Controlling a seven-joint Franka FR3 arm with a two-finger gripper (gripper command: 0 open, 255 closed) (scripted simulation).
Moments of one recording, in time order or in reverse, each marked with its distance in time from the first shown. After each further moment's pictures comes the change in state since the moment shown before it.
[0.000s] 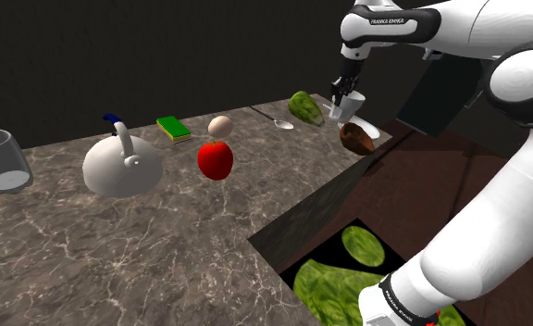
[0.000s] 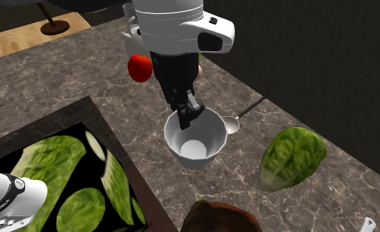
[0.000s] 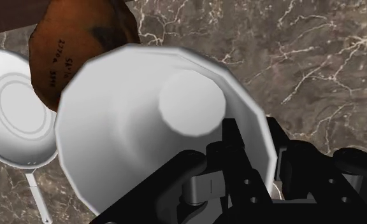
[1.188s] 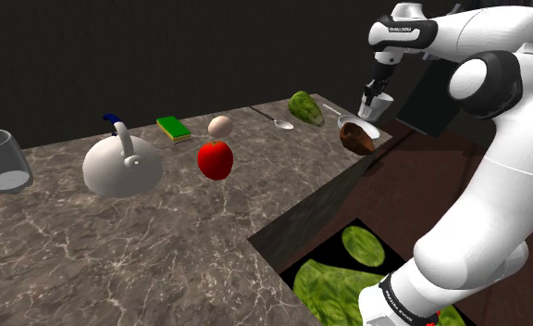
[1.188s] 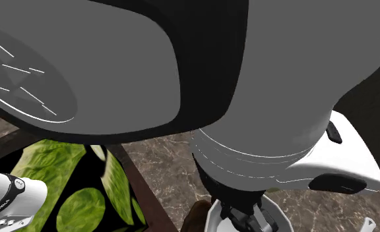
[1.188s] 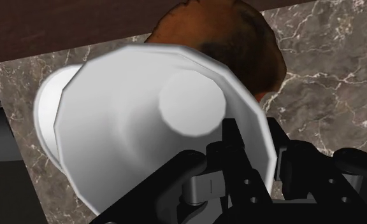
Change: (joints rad) arm -0.200 0.182 -0.119 0.226 0.077 0.001 -0.325
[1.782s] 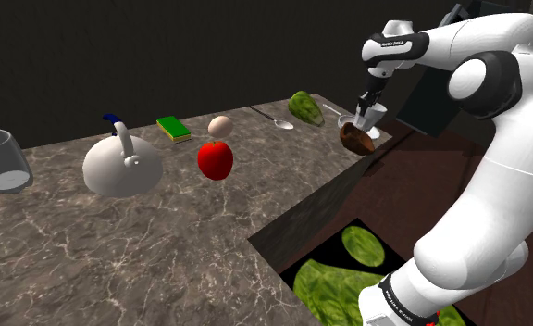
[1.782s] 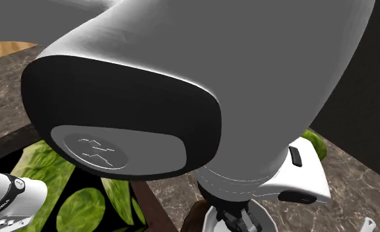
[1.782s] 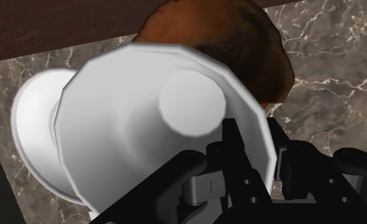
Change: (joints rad) arm 0.003 0.003 0.002 -0.120 -0.003 0.121 0.016
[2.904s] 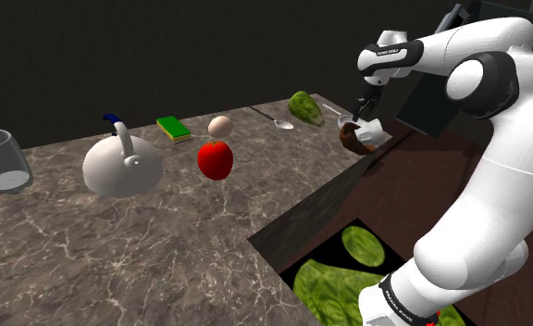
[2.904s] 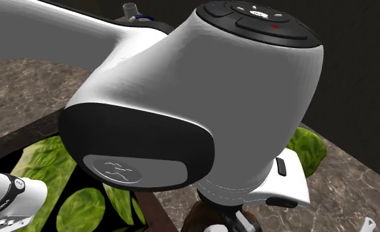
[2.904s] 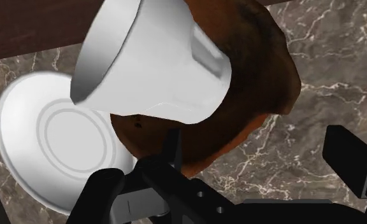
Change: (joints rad) arm 0.000 0.011 0.001 -0.061 0.000 0.073 0.009
